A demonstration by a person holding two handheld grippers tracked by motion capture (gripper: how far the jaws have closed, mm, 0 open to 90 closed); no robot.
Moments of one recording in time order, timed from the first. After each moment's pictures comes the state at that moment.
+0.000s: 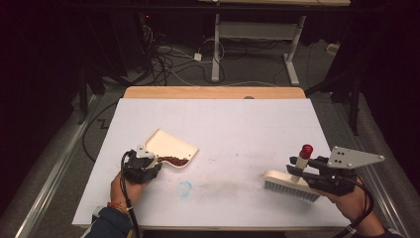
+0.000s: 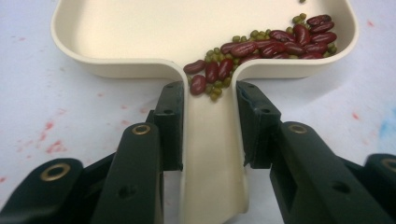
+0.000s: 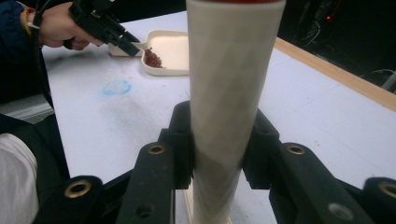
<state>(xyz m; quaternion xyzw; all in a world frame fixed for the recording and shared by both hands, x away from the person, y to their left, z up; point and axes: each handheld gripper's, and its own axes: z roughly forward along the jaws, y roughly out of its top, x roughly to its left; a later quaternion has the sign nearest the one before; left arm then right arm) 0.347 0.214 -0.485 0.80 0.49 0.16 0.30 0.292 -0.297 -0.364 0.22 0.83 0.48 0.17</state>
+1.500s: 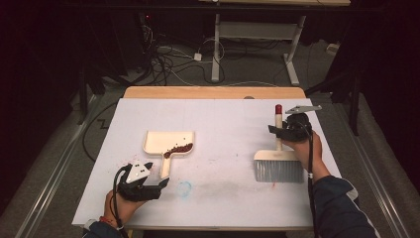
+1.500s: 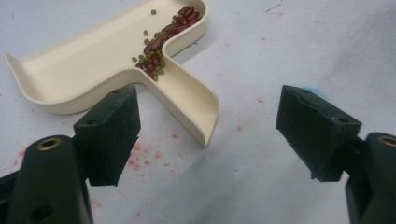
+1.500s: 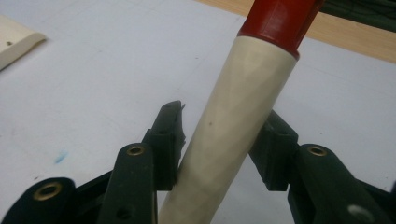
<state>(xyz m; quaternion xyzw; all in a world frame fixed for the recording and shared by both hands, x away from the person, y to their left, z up) 0.291 0.215 -0.481 0.82 0.36 0.19 0.40 0.459 -0.265 -0.419 0.43 0.80 0.36 0.21</state>
